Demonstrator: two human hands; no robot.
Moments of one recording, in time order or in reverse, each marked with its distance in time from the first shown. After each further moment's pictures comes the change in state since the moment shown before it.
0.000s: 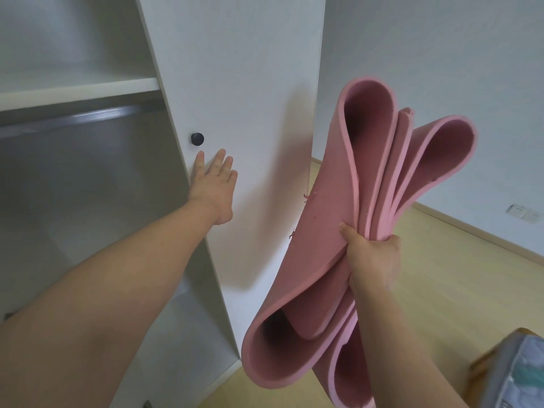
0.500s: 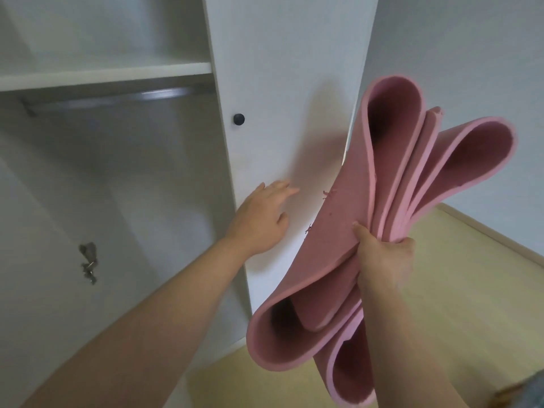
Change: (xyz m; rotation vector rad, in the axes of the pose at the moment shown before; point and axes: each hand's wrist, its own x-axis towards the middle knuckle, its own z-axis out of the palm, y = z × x) left_hand -0.132 0.065 -0.038 -1.122 0.418 0.067; right_hand -0.022 0.004 -0.025 -0.014 -0.087 -0.010
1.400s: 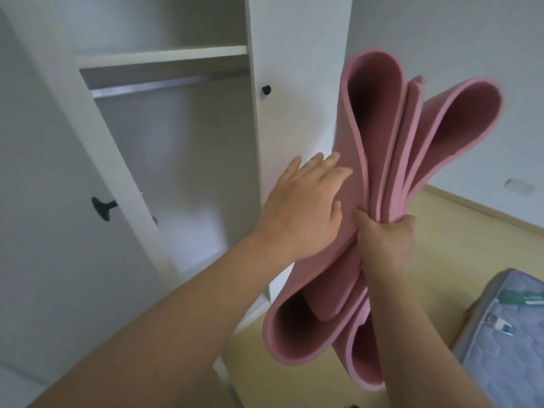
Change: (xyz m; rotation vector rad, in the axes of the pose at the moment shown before) left_hand -0.223 0.099 -0.149 0.077 0.032 0.297; right_hand -0.233 0.048 -0.085 -0.114 0.156 -0.128
